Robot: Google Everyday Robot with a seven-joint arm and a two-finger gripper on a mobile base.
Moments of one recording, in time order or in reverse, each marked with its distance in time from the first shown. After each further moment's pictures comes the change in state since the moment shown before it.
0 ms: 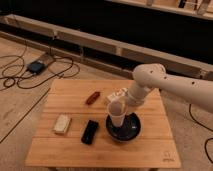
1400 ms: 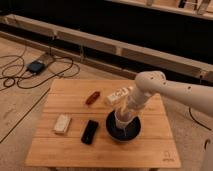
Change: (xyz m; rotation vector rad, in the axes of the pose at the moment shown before) arm -0.010 -0.024 0.034 0.000 0.000 0.054
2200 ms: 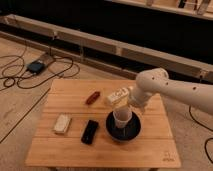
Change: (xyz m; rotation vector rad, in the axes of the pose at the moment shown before) arm -0.006 -0.004 -0.036 0.072 -0.130 -0.001
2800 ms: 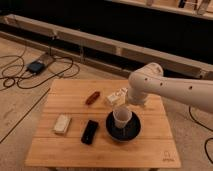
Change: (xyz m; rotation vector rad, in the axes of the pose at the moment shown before) arm -0.004 0.008 -0.023 0.105 -0.081 -0.062
